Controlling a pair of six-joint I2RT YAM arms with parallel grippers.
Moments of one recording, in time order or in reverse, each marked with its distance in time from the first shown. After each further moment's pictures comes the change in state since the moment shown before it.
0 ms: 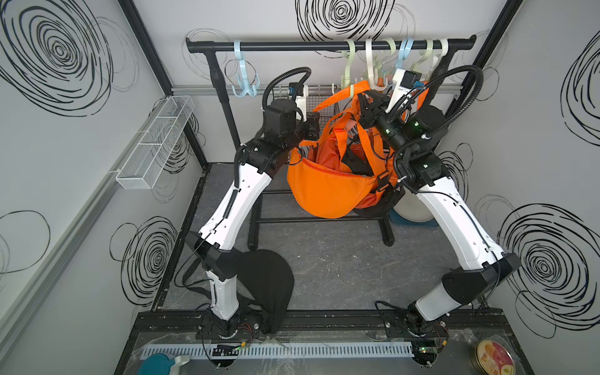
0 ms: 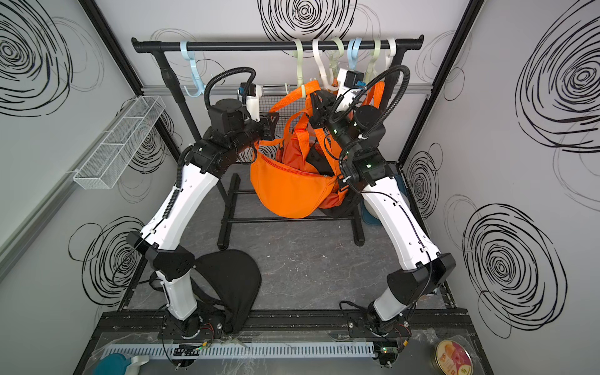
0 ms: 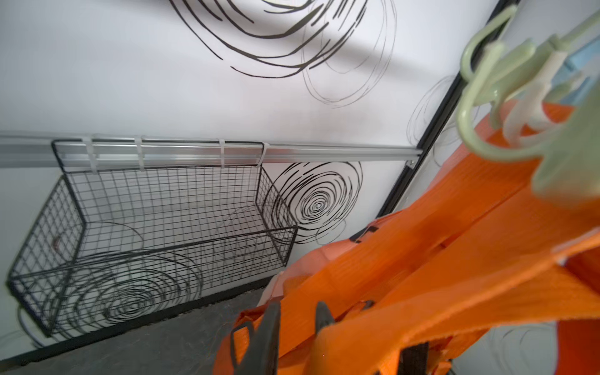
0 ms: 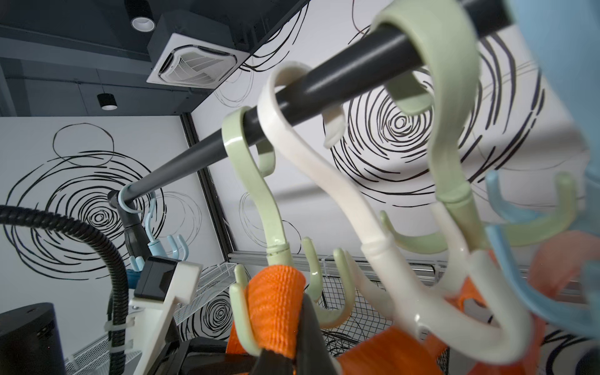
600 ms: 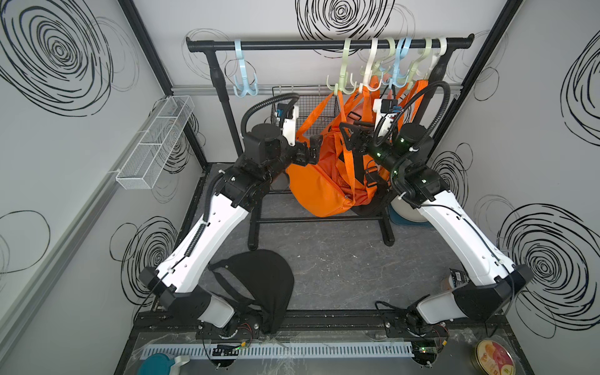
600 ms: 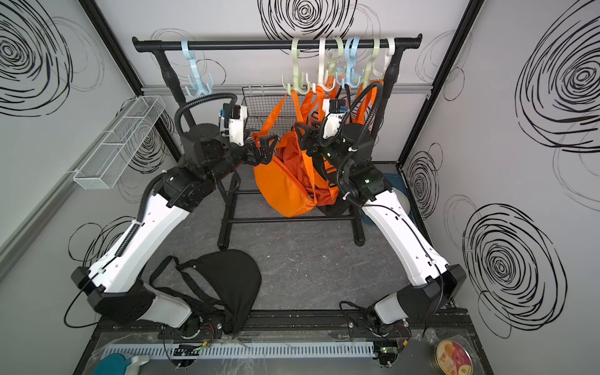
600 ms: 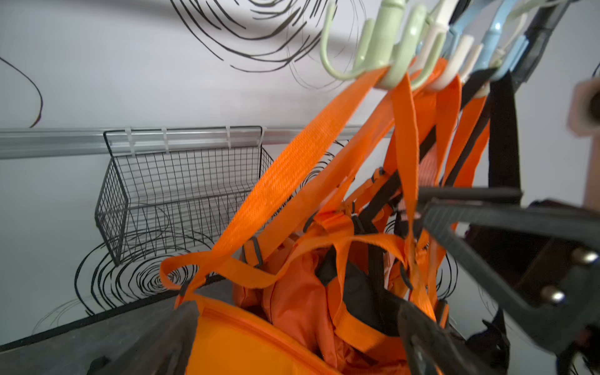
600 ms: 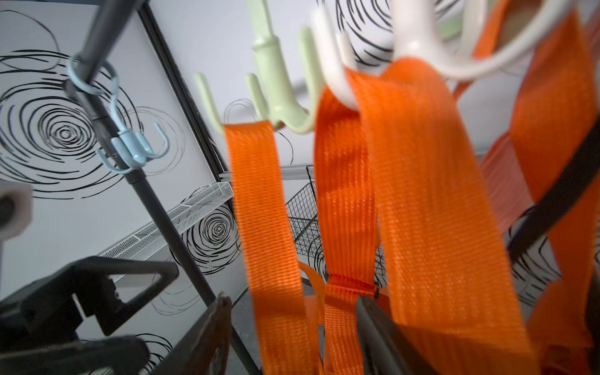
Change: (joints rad) left arm -0.076 -0.454 -0.579 0.129 -0.078 0.082; right arm 0.098 -0.137 -0.183 -0.177 0.047 -0.082
